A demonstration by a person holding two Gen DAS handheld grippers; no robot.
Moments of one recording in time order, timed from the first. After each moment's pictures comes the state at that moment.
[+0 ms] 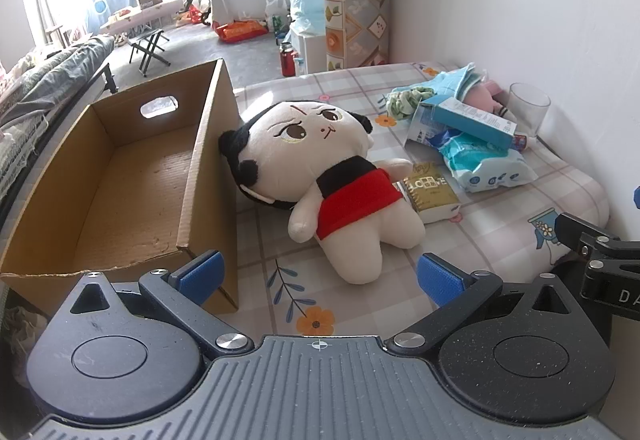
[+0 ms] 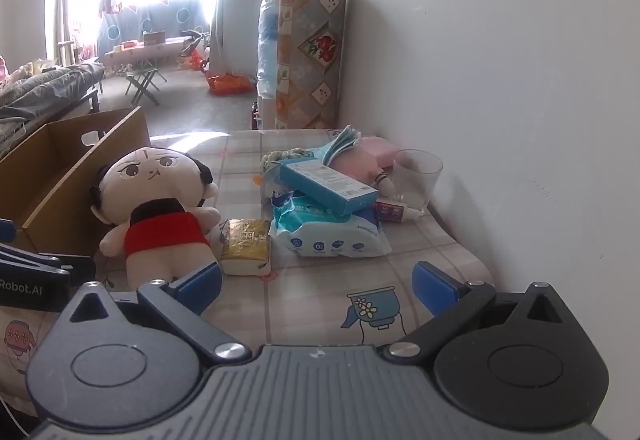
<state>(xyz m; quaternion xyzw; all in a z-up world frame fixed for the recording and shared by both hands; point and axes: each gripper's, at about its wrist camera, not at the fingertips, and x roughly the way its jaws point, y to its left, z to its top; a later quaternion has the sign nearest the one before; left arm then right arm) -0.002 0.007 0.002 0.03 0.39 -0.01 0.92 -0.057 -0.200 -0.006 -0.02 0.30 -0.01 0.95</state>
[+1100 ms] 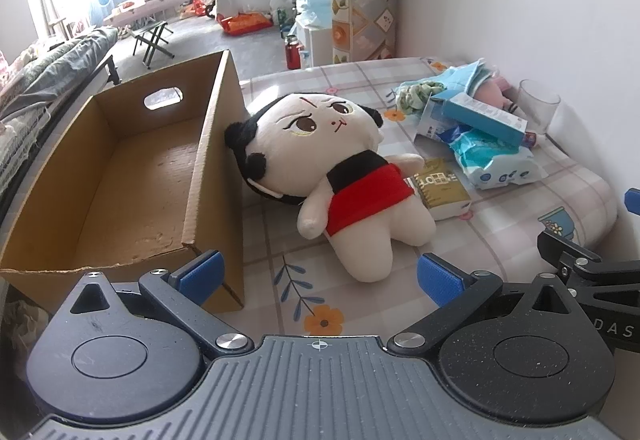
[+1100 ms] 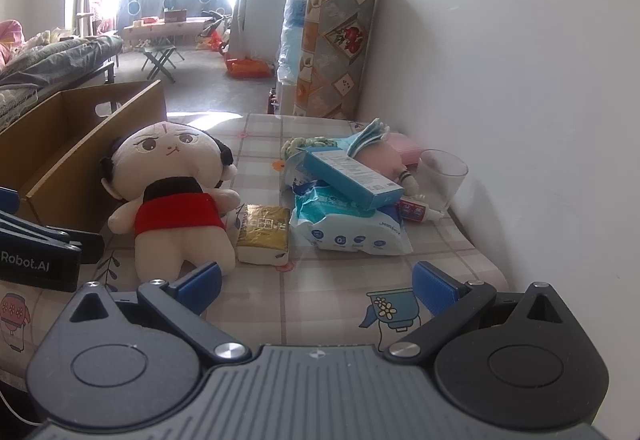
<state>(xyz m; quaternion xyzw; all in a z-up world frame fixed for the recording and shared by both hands) 0.005 0.012 -0.007 0.03 0.40 0.00 0.92 -0.047 -0.182 -0.014 -0.06 0.31 0.02 0.95</state>
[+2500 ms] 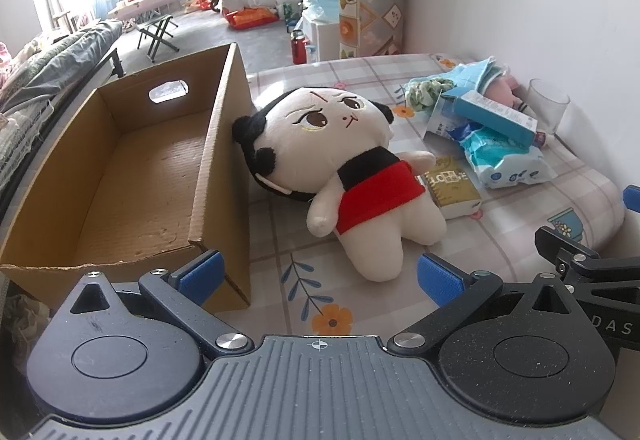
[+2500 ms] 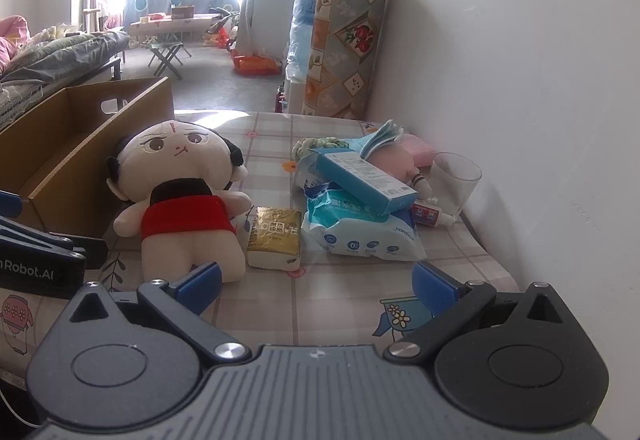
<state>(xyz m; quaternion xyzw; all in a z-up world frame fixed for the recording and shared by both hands) 0.009 0.020 -0.010 0.03 0.40 0.01 0.91 -0.036 -0.173 -0.016 -0.07 0.32 0.02 0.95</state>
